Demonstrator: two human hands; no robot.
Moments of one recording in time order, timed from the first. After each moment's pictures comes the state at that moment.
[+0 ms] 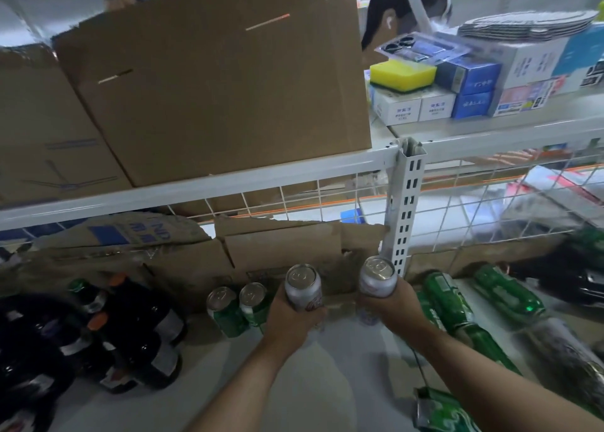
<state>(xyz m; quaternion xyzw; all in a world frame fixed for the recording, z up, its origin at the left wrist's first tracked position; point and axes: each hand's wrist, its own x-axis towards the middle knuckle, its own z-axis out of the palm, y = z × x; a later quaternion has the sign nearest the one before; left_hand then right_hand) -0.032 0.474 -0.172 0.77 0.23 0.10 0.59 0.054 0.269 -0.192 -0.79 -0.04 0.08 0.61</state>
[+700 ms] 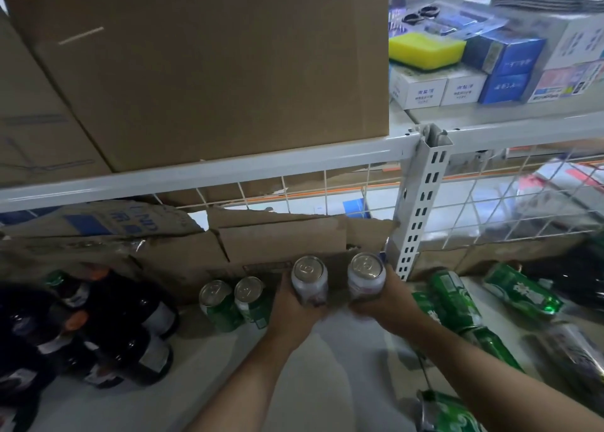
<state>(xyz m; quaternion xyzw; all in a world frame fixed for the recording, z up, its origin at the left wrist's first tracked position) -0.010 0.478 -0.199 0.77 0.18 0.12 0.60 0.085 0.281 -0.222 -0.83 -0.13 0.13 0.52</state>
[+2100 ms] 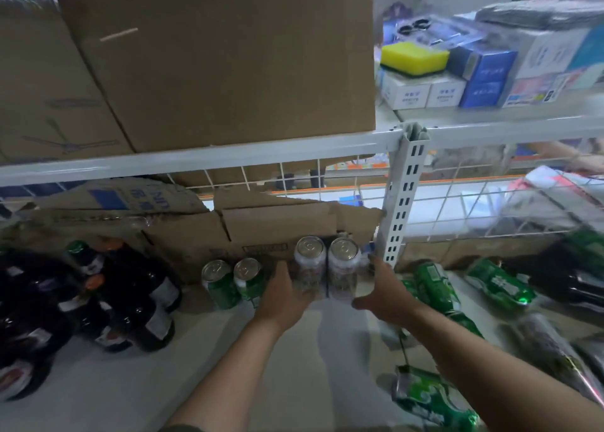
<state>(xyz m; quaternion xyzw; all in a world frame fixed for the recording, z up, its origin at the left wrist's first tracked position) -0.036 0.467 -0.165 0.84 0.21 0.05 0.50 0.061 0.266 -0.182 -0.88 -0.15 0.17 0.42</state>
